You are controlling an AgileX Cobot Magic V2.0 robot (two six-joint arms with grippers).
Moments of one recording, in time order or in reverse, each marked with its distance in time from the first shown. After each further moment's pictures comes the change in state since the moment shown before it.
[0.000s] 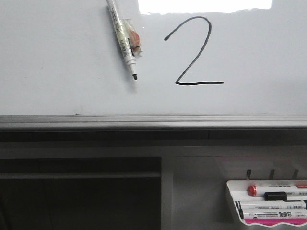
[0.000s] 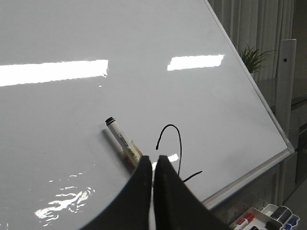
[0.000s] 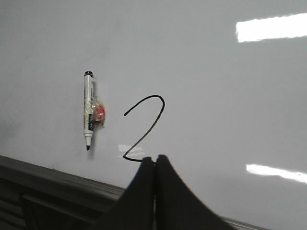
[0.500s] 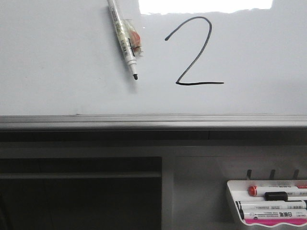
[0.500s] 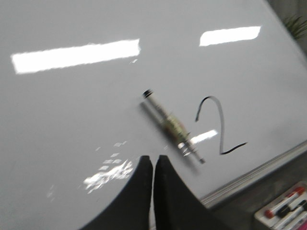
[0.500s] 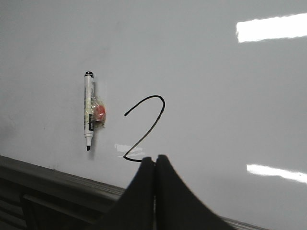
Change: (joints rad) left arm 0.230 0.000 0.012 0.101 0.111 -0.072; right arm 0.000 0.000 0.000 0.000 0.000 0.000
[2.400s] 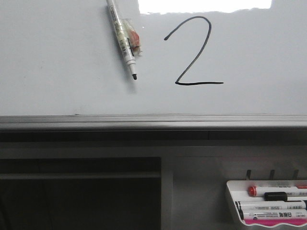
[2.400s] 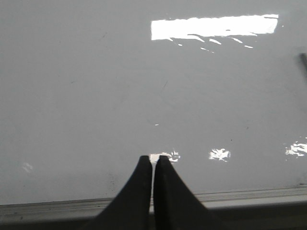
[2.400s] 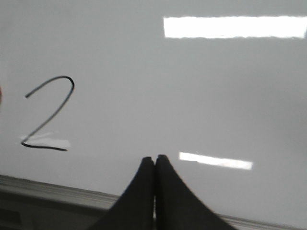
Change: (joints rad) left arm 0.458 -0.231 0.184 0.115 0.072 -0.187; right arm -0.031 0.015 0.054 -0.863 -0.189 0.701
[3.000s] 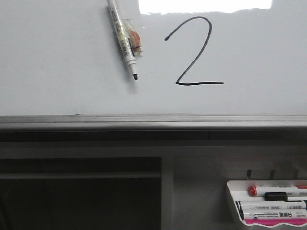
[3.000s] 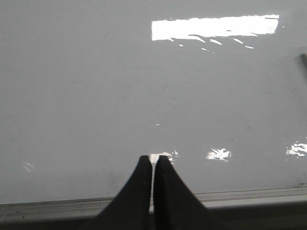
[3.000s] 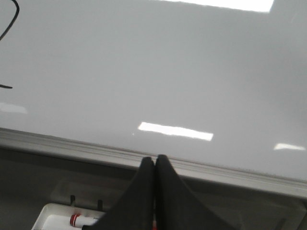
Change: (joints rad) left arm 0.000 0.000 0.000 0.000 0.000 0.000; right arm -0.058 -0.035 0.114 -0.344 0.007 0.250
